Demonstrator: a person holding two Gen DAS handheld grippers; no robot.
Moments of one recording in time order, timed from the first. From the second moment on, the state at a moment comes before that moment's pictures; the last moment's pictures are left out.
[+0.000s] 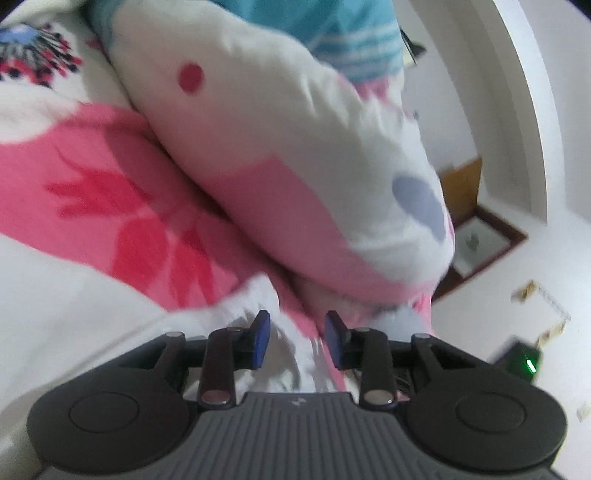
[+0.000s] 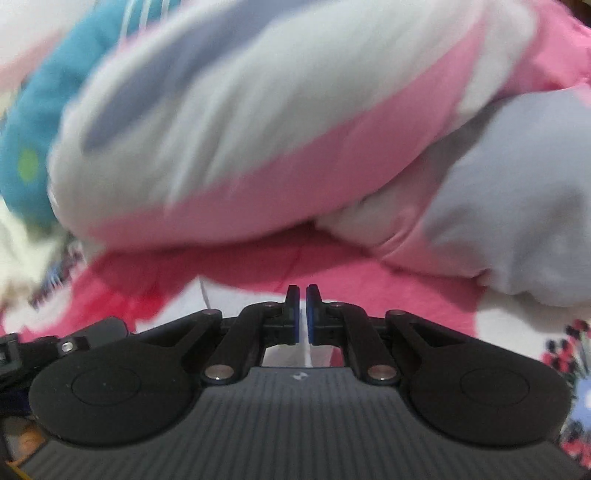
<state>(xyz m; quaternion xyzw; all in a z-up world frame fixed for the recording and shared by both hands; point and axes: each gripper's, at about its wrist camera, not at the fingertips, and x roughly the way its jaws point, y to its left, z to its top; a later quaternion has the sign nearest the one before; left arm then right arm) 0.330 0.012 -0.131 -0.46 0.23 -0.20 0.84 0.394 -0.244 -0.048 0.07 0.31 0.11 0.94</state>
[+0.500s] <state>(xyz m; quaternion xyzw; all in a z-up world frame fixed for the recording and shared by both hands) 0.318 0.008 -0.128 -0.44 0.22 -0.20 0.85 0.397 -0.260 -0.042 0.11 0.37 0.11 0.92</state>
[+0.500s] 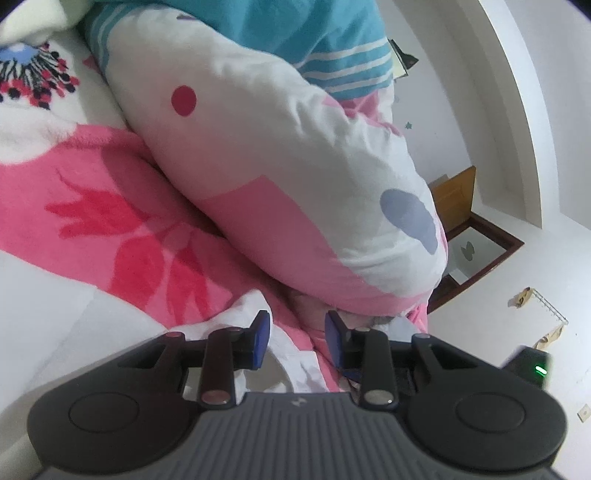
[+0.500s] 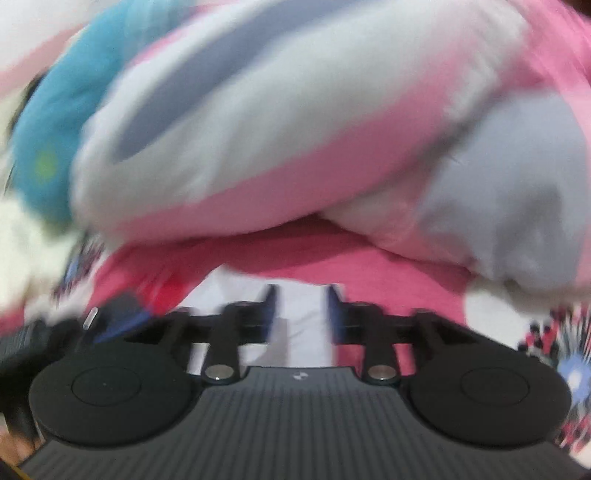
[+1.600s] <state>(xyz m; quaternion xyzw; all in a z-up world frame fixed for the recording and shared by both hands) 0.293 -0.015 -0.103 -0.33 0.14 -0.25 0.90 0.350 -0.269 -0.018 0.02 0.30 0.13 0.95</state>
